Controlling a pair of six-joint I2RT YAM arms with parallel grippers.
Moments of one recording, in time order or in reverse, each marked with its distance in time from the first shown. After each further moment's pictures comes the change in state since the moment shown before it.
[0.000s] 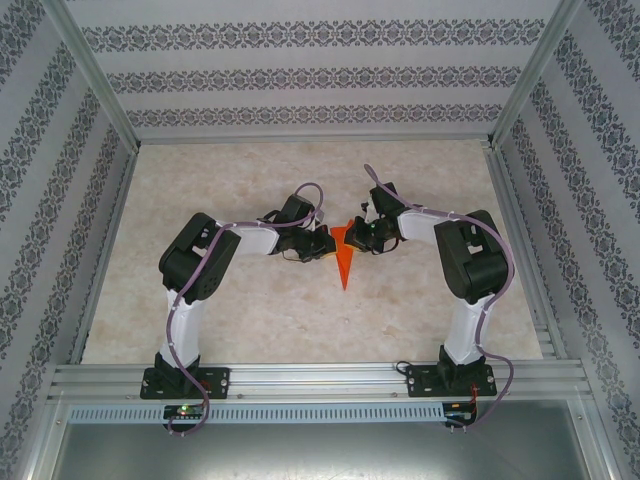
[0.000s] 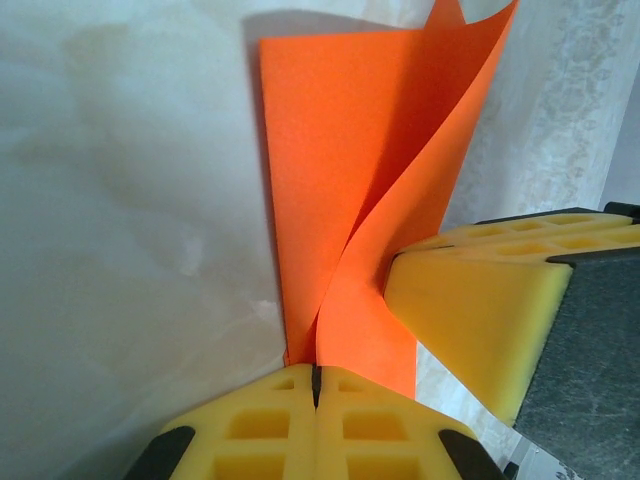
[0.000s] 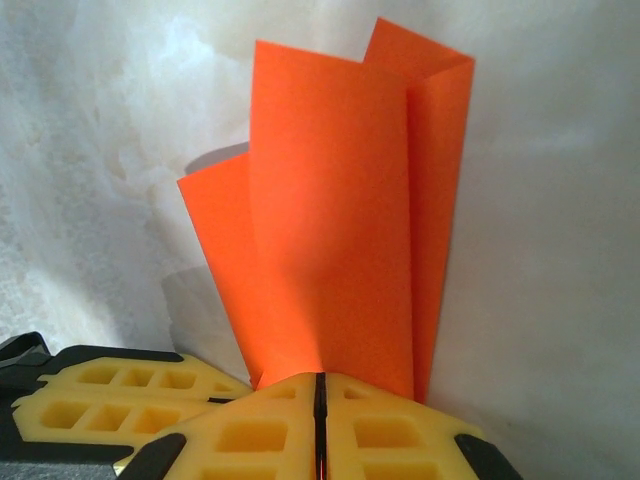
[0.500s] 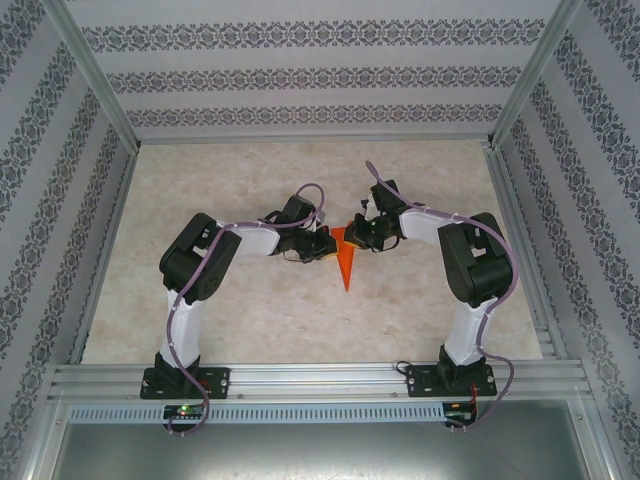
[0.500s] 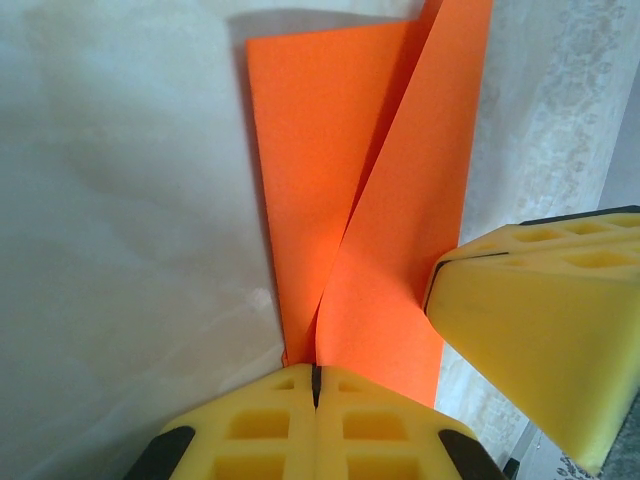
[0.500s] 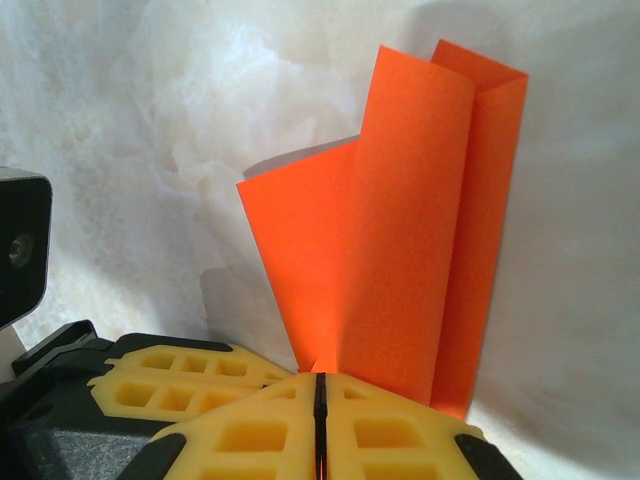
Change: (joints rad) left arm -0.007 0.000 0.000 -0.001 0.000 0.000; right arm 0.000 -0.034 0.006 -0.014 -0.012 0.000
